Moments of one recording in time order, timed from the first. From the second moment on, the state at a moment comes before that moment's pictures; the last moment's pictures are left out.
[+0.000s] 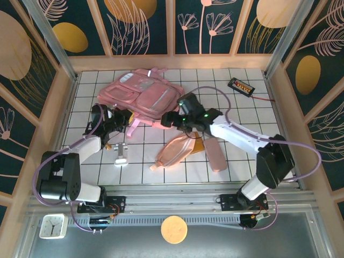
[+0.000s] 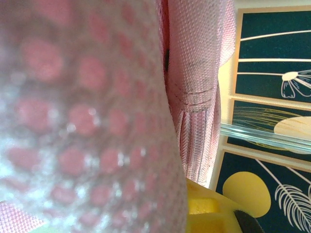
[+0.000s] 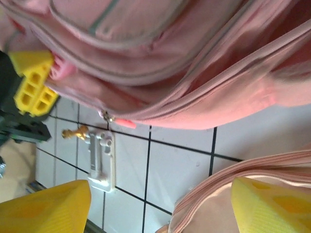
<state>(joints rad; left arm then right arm) -0.10 1.41 0.63 0.29 0.52 -1.33 0.77 1.60 1.23 -0.45 -0.20 0.81</state>
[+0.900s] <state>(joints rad) -0.11 1.36 0.59 0.30 0.51 -1.34 0.90 1.95 1.54 -0.52 -0.06 0.84</state>
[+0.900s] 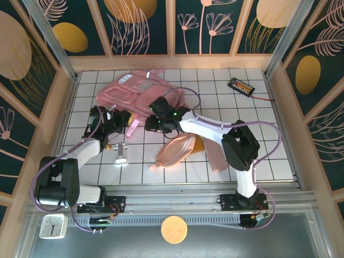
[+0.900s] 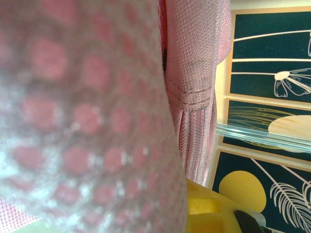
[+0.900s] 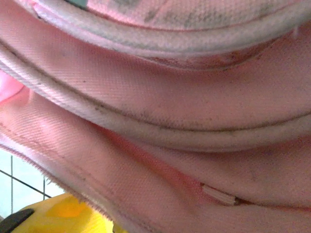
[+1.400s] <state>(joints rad) -0.11 1.35 0.58 0.31 0.50 -1.36 0.89 1.97 1.59 -0.58 -0.04 0.84</state>
